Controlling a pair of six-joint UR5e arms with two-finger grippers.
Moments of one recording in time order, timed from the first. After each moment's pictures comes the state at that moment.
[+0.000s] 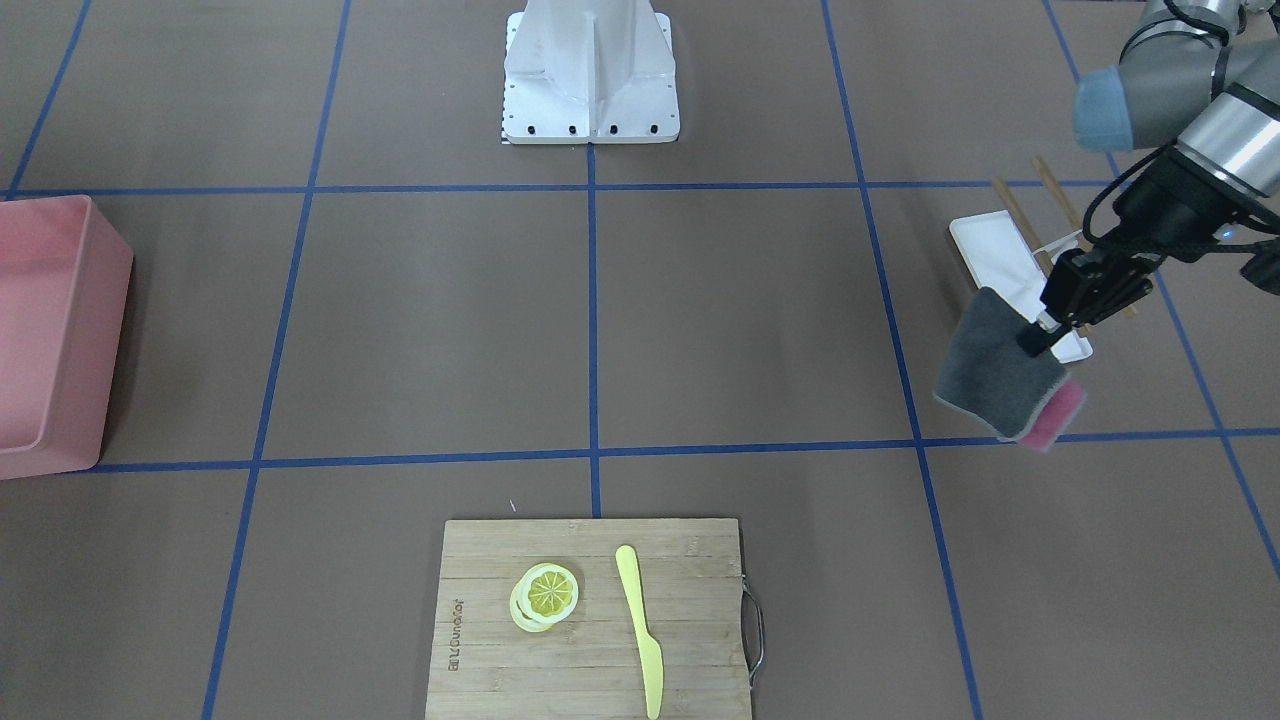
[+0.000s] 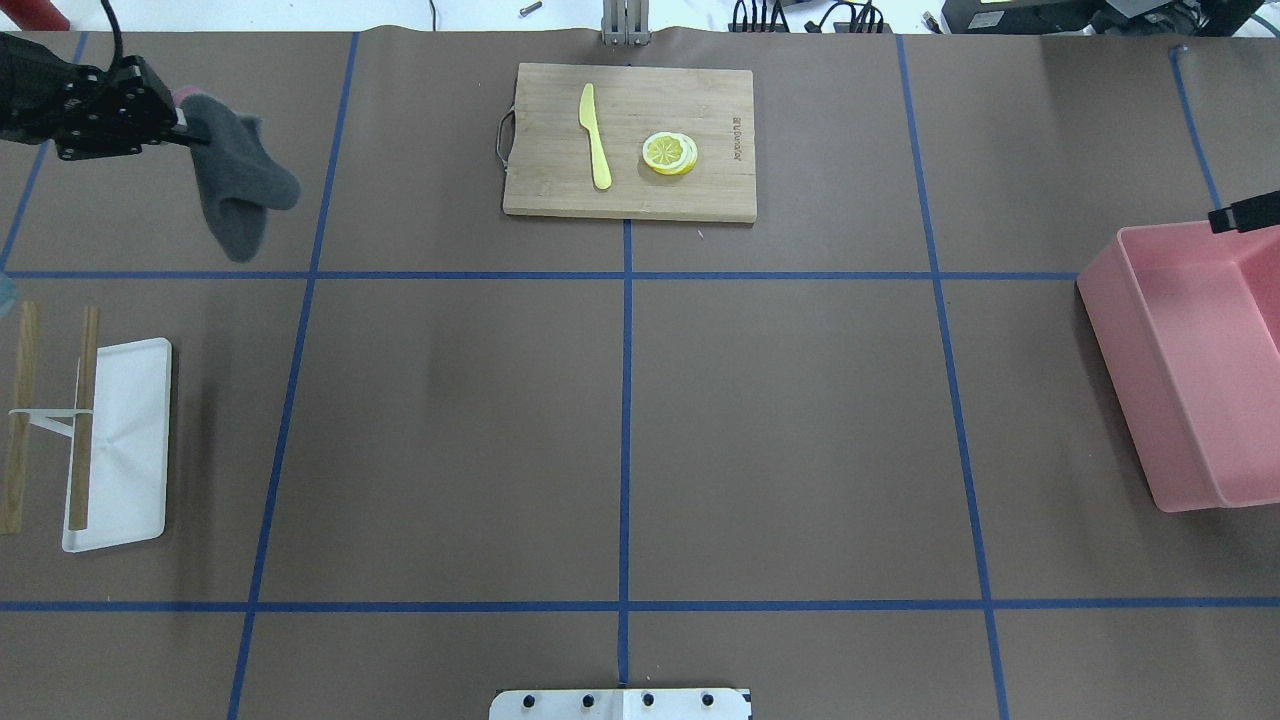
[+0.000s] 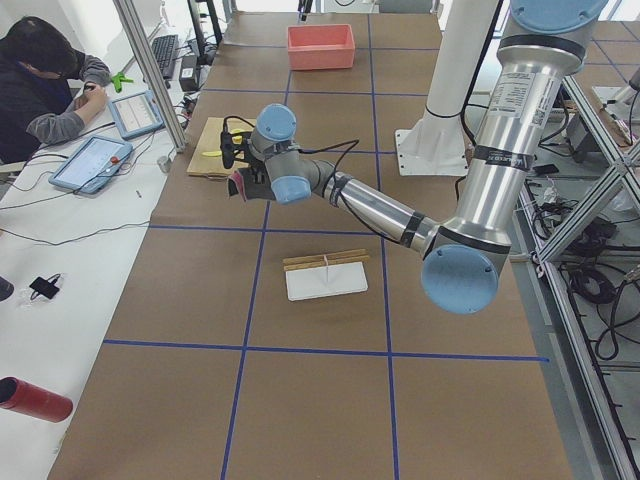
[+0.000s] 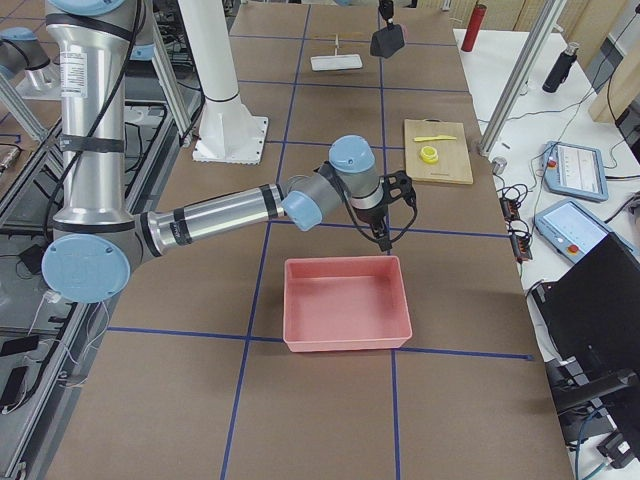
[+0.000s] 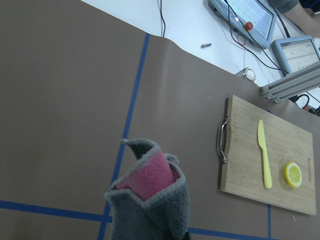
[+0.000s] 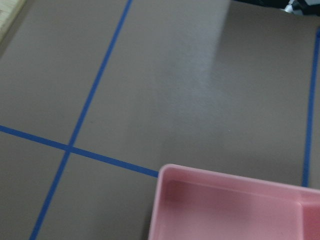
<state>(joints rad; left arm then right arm) -1.11 -1.84 -1.77 -2.34 -2.24 -1.41 1.26 -1.58 1.90 -1.12 2.22 0.39</state>
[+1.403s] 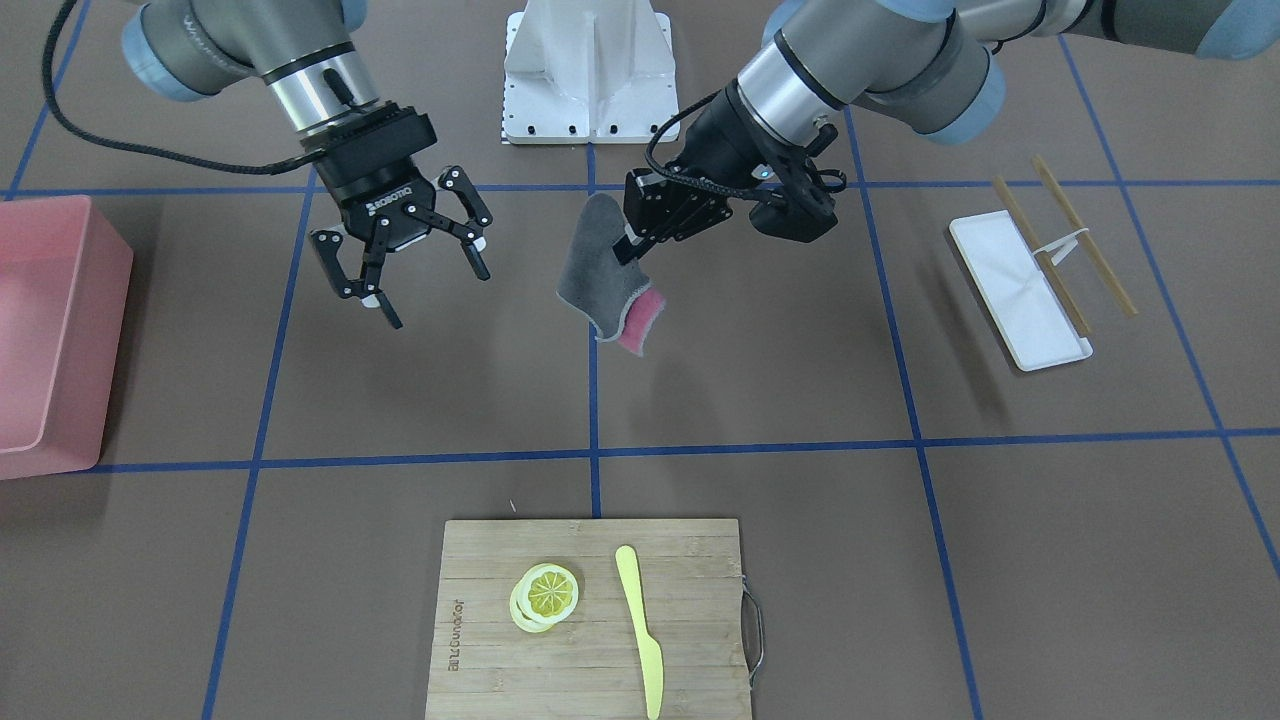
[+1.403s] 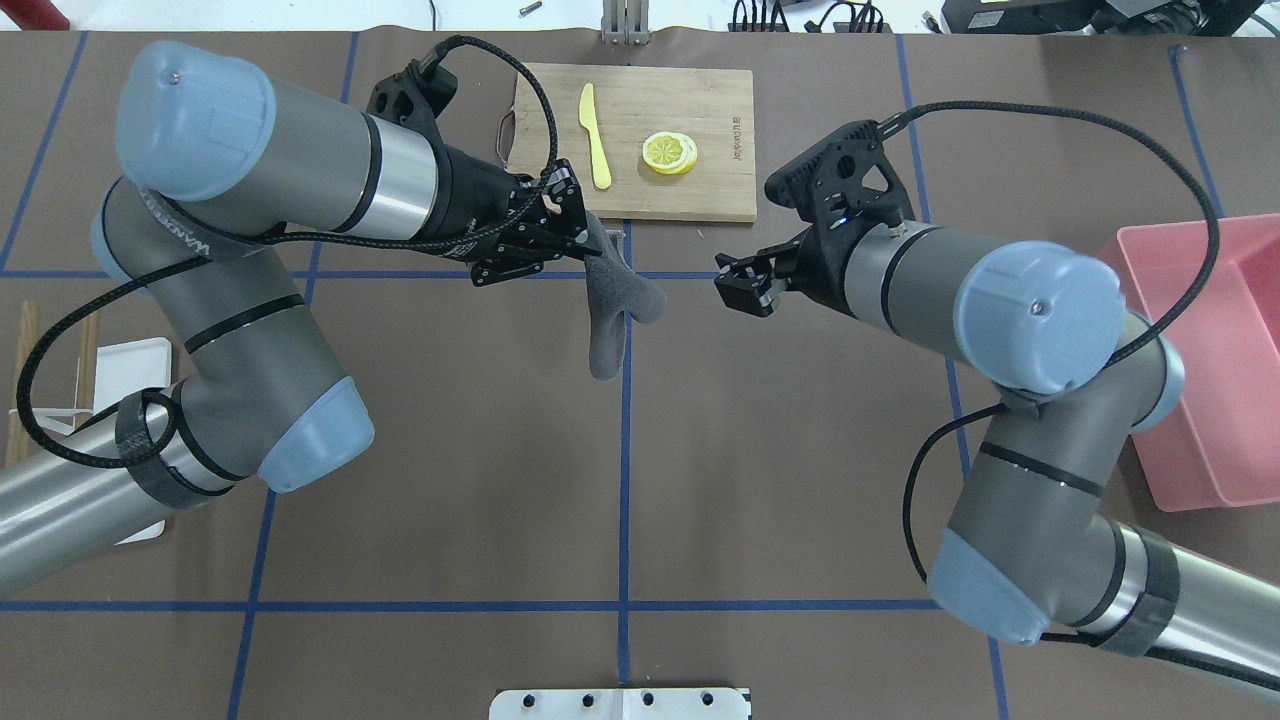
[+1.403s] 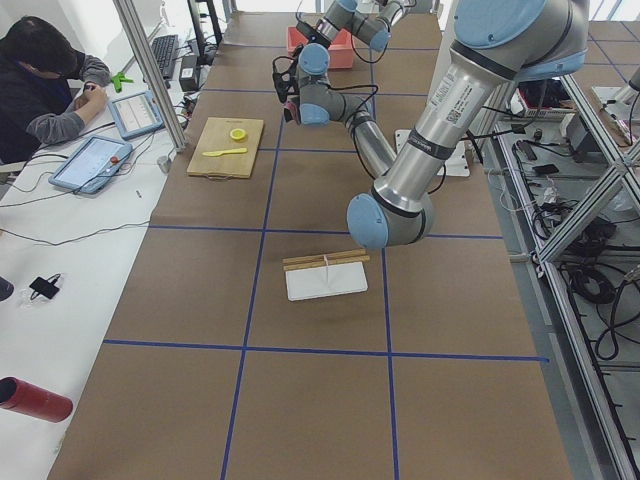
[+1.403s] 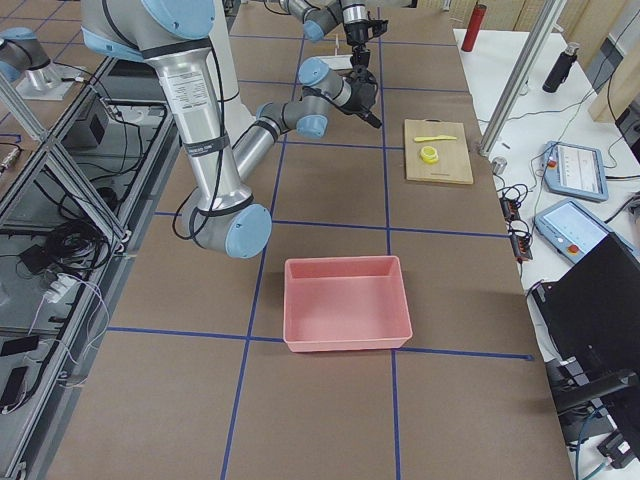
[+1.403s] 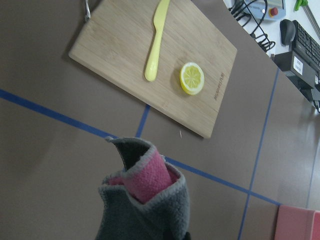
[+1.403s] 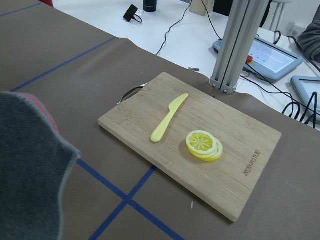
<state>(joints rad) -0.70 -2.21 -1.77 -2.22 -2.05 -1.83 0.53 -1.18 1.96 -1.06 1.41 0.58</state>
